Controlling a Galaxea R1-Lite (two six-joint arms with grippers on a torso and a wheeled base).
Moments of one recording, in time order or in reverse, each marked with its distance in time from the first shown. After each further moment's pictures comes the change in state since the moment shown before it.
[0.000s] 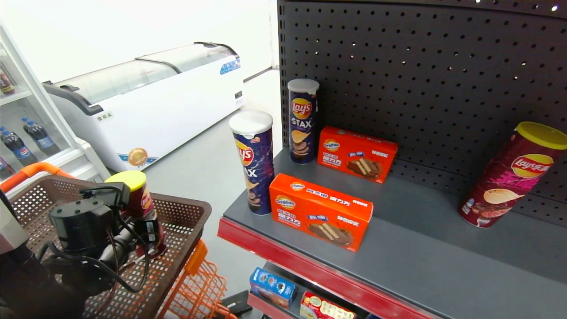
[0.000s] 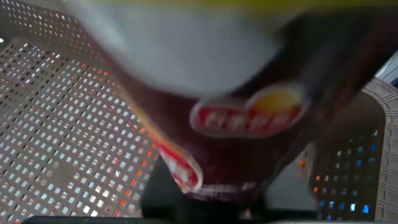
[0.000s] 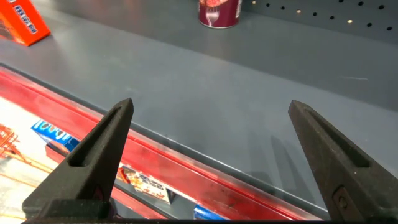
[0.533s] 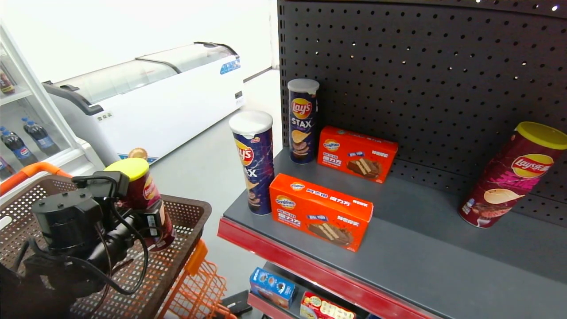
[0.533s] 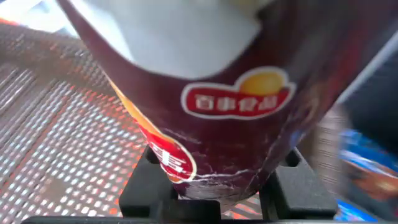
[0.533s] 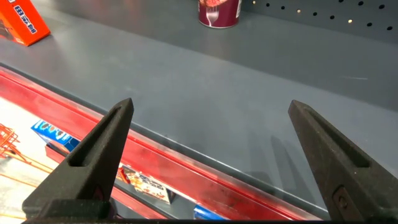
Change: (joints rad) left arm -0.076 -0.157 0.000 0.096 -0.041 0.000; right arm 0.001 0.000 0.000 0.000 0.000 0.000
